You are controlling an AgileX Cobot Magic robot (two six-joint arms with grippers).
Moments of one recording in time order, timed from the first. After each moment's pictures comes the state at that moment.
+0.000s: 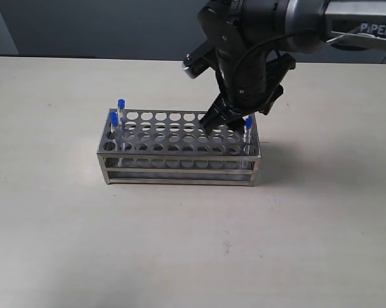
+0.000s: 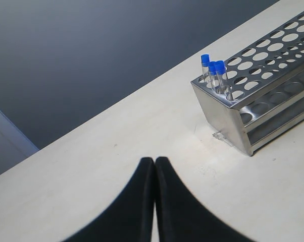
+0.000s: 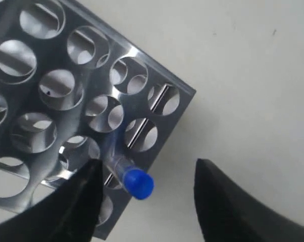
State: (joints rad) left arm -0.28 0.00 0.01 0.56 0.30 -0.12; right arm 0.81 2.00 -1.57 -0.41 1.15 0.20
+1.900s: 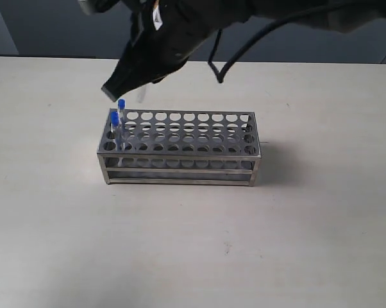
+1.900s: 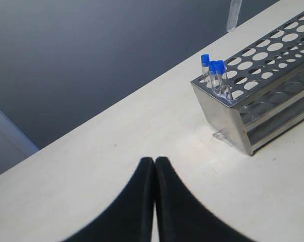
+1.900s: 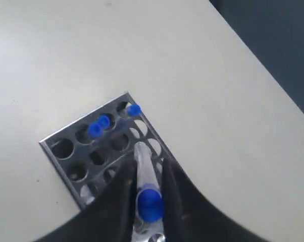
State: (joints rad) left arm -0.28 0.00 0.01 0.56 0.30 -0.12; right arm 0.98 1.82 -1.58 -0.23 0.68 -0.04
